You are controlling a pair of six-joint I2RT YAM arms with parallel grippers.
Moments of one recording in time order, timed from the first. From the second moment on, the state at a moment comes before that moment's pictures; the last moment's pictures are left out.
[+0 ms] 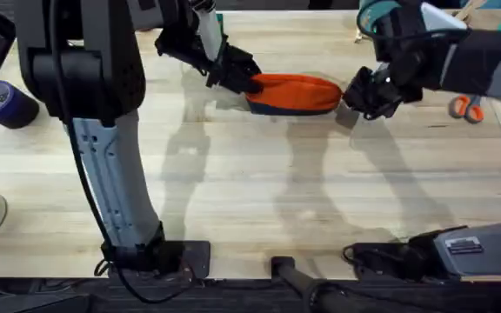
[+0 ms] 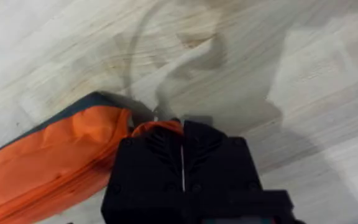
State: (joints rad) left arm -0.06 2.28 1.71 -1.23 1.16 1.75; right arm 0.19 1.63 0.96 -0.53 0.16 0.75
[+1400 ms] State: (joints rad) left arm -0.04 2.28 1.71 -1.23 1.14 1.75; right arm 0.14 1.39 0.92 -0.53 0.26 0.78
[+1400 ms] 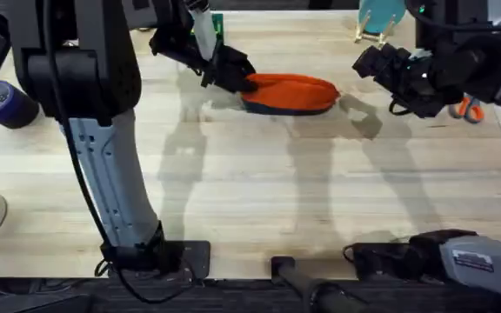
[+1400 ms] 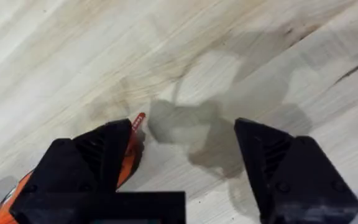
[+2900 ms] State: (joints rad) left arm 0.03 1.88 1.72 -1.31 0.96 1.35; right arm 0.24 1.33 0.95 -0.46 0.25 0.42
